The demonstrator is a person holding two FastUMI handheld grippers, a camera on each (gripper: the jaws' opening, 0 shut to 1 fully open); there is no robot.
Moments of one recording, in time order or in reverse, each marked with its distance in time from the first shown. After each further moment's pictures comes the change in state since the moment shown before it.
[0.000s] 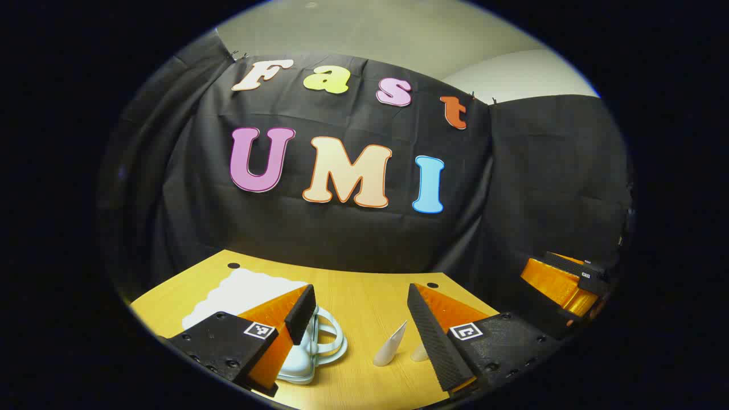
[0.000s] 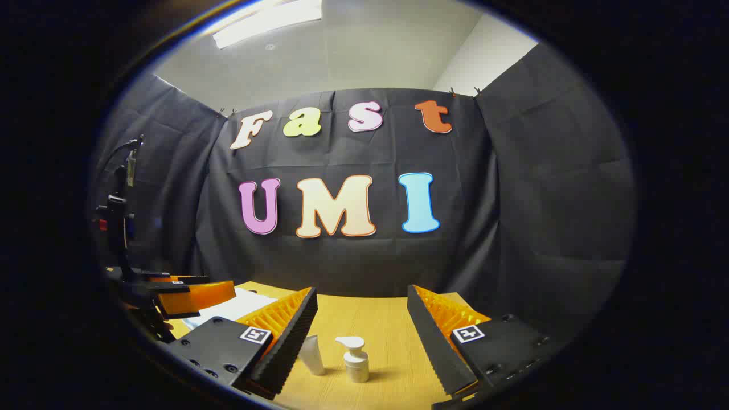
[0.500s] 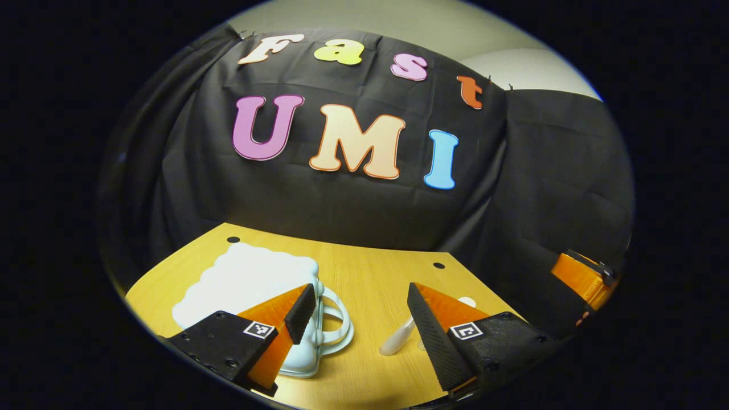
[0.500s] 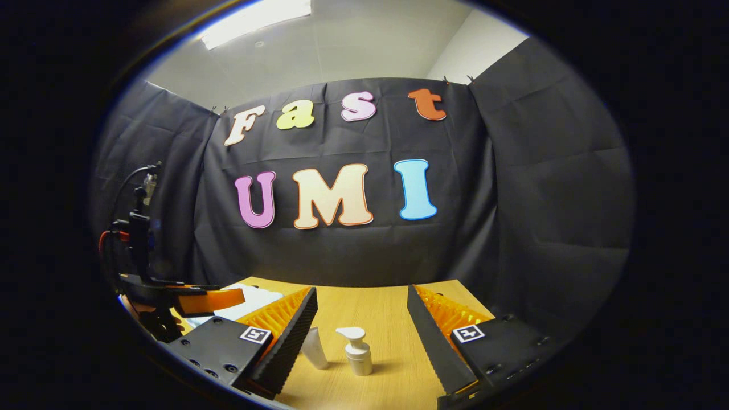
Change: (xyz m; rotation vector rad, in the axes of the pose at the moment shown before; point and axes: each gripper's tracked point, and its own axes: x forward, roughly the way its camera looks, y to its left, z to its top) left arm 0.030 0.024 -0.034 -0.059 0.156 0.014; right arm -0.003 -0.007 -0.012 0.032 0.052 -0.014
